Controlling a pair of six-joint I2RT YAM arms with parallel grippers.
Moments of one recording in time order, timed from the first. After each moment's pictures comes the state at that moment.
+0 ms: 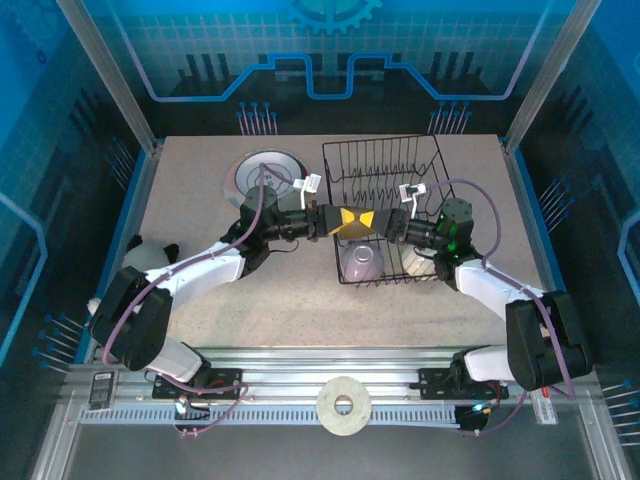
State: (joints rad) left arm -0.53 1.49 0.88 0.57 0.79 -1.17; right arm 0.22 1.34 0.60 0.65 -0.98 0.96
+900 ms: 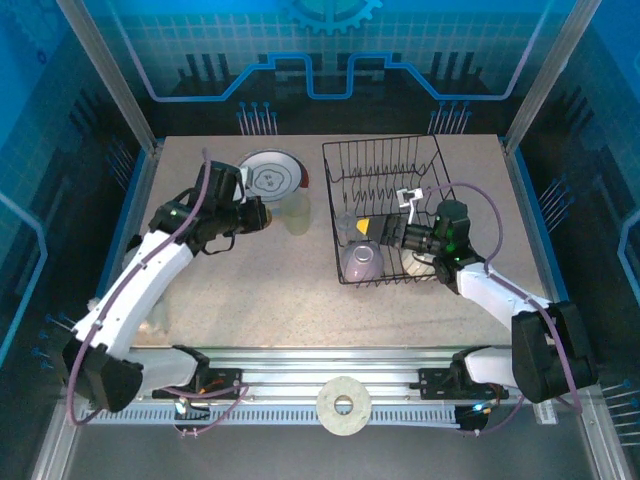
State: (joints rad) left arm -0.34 1.27 1.27 -0.87 0.08 -0.47; right arm 0.25 1.28 0.60 0.47 -0.91 0.81
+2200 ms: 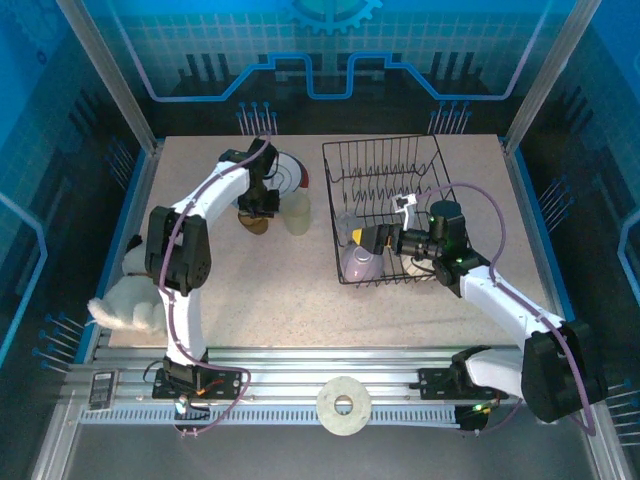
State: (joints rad) left arm -0.24 2.05 1.73 -1.06 0.00 -0.32; right arm 0.31 1.18 0.65 0.16 -0.77 0.59
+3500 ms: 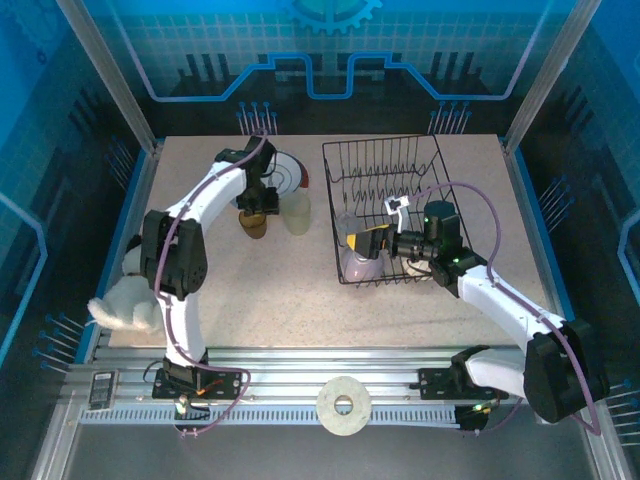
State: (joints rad) left arm -0.24 1.98 1.70 -1.04 0.01 -0.35; right arm 0.36 1.18 0.67 0.12 -0.76 0.53
